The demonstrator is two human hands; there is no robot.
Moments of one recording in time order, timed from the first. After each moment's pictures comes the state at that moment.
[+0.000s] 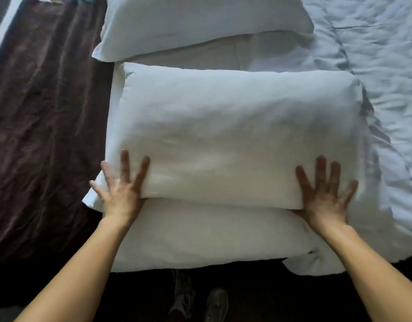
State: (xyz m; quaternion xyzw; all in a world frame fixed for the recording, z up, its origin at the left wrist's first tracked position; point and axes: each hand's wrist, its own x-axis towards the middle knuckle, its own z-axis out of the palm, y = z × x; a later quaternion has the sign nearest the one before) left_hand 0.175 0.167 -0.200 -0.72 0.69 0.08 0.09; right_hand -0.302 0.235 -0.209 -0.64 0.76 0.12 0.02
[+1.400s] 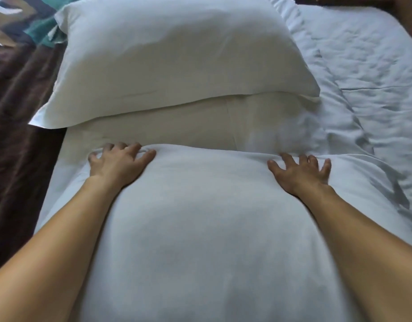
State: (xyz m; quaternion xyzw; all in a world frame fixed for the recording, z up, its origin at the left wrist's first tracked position) left_hand 0.105 -0.200 -0.232 -0.74 0.66 0.12 0.07; right_hand -0.318 -0.146 -0.227 -0.53 0.82 0.18 0.11
